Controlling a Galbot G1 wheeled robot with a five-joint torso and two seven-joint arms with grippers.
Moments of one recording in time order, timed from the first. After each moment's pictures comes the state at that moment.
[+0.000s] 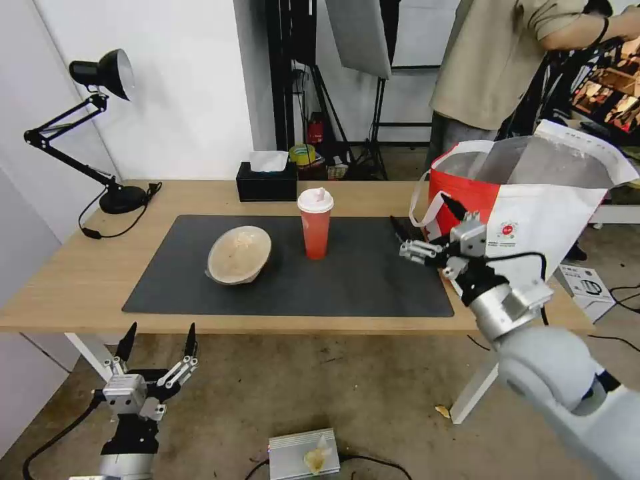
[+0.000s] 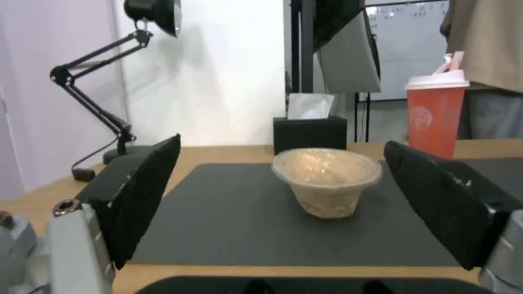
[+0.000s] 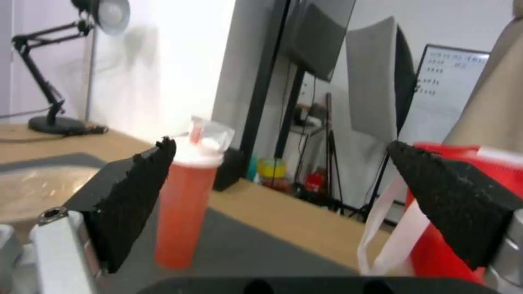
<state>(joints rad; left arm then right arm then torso) 1.89 -1.48 -0.73 -2.22 -0.18 -0.39 0.08 -1.23 0.76 0.31 2.24 0.46 -0.04 0.20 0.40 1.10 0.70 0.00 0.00</state>
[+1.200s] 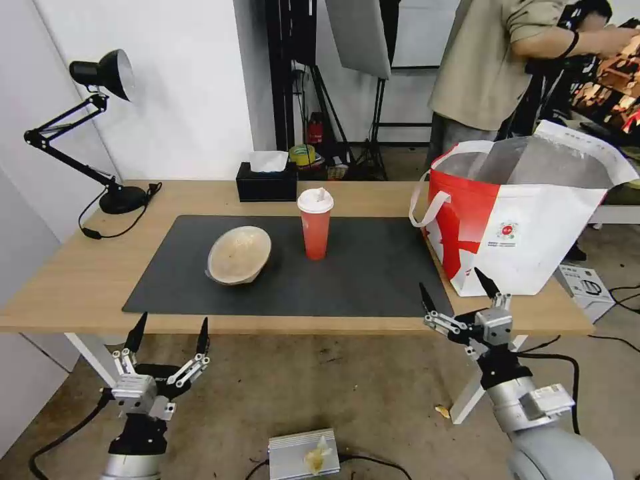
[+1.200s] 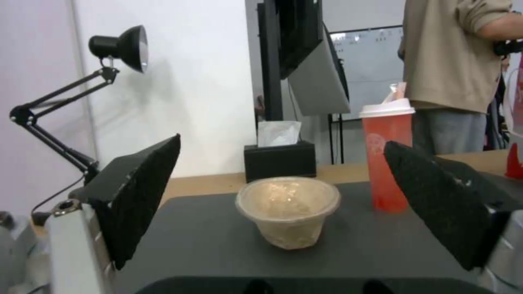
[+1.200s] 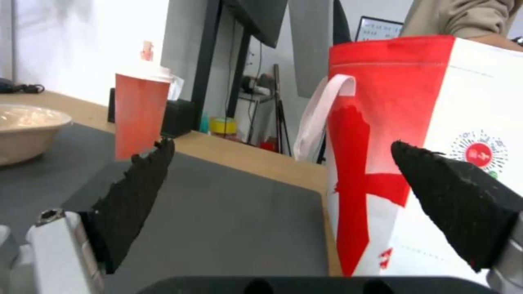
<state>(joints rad) 1.88 -1.51 -0.70 -2.24 -0.13 -0.46 0.15 -1.69 1.10 0.58 2.26 0.17 0.13 0.08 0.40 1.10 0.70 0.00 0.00</state>
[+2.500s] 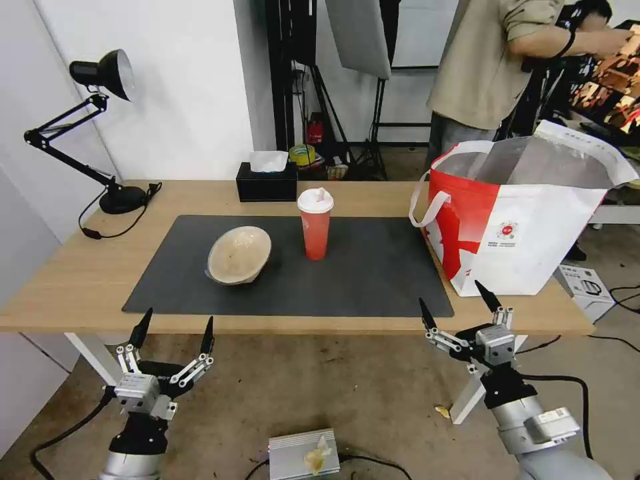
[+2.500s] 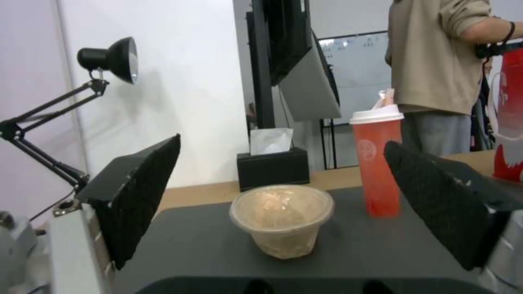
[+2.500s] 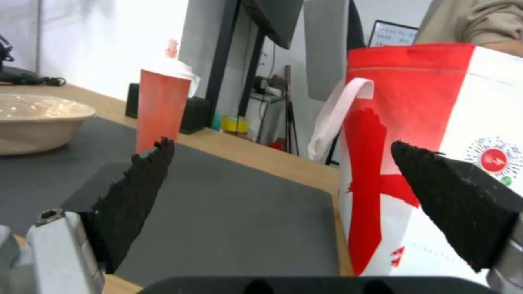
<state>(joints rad) 1.88 -1.47 -0.71 -2.24 -0.14 -0.48 0.16 -1.73 1.12 0.58 2.28 0.13 0.15 0.02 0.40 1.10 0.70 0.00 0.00</state>
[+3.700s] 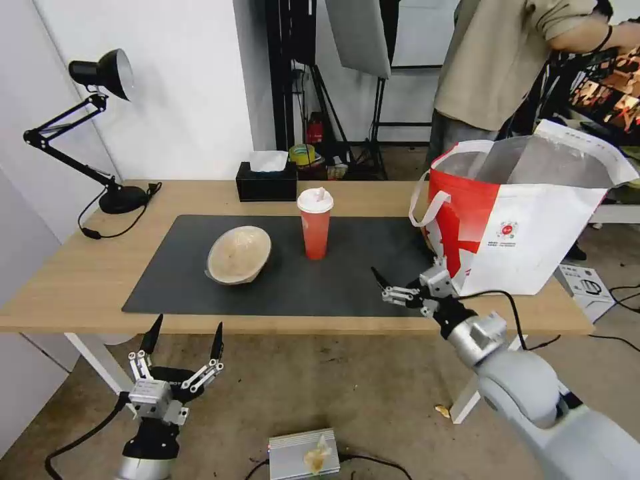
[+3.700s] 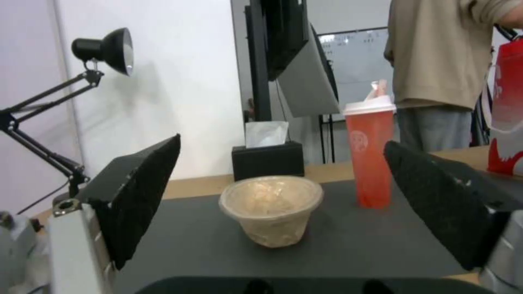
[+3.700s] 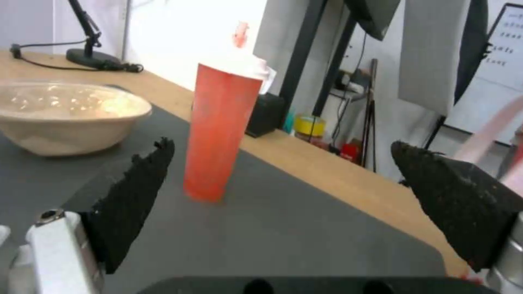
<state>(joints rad) 1.88 -1.55 -0.69 -2.22 -0.09 -0.49 0.20 -1.07 0.81 0.15 2.01 0.40 -0.04 0.03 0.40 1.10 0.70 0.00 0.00</state>
